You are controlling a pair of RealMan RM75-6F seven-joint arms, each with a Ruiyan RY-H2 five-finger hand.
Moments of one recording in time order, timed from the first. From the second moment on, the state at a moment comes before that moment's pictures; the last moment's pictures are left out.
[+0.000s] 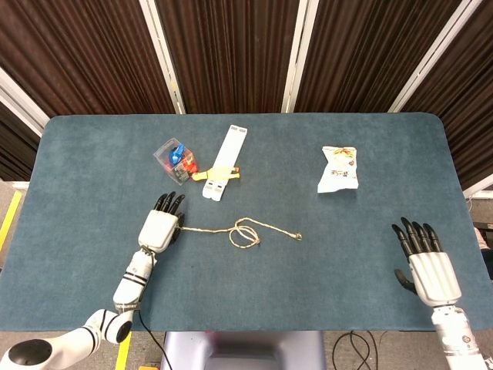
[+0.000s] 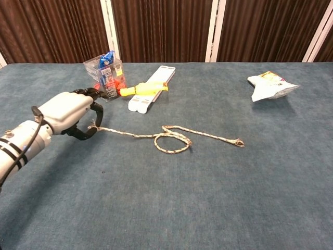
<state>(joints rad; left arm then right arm) -0.63 -1.90 -0.14 -0.86 1.40 1.13 0.21 0.11 -1.22 0.03 -1.57 -1.56 1.44 -0.20</state>
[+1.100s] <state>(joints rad) -0.53 -1.69 -0.08 -1.09 1.48 1.25 0.18 0.47 -1.80 0.21 -1.29 -1.40 1.13 -0.59</state>
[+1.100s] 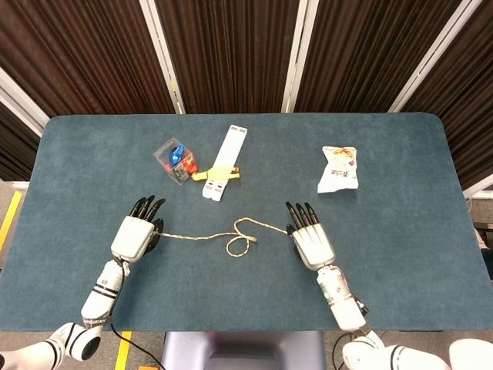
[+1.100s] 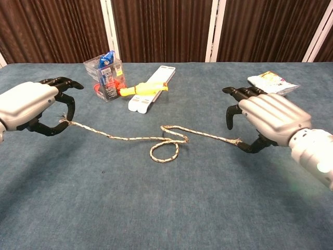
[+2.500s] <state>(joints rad) -0.53 -1.68 -0.09 -1.07 1.47 1.23 0.16 0.58 -1.88 0.22 -1.15 -1.16 1.05 -0.70</state>
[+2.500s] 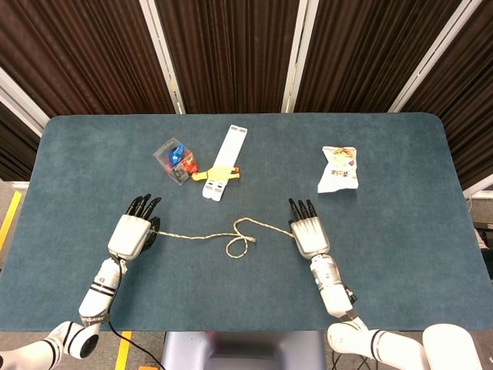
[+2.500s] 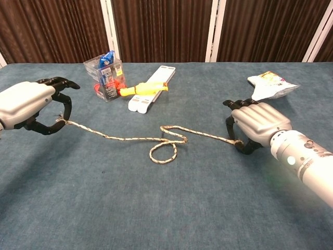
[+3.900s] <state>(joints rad) -0.51 -1.64 -0.10 -1.06 1.46 1.26 0.17 0.59 -1.75 0.23 -1.25 -1.08 1.11 -0.71</state>
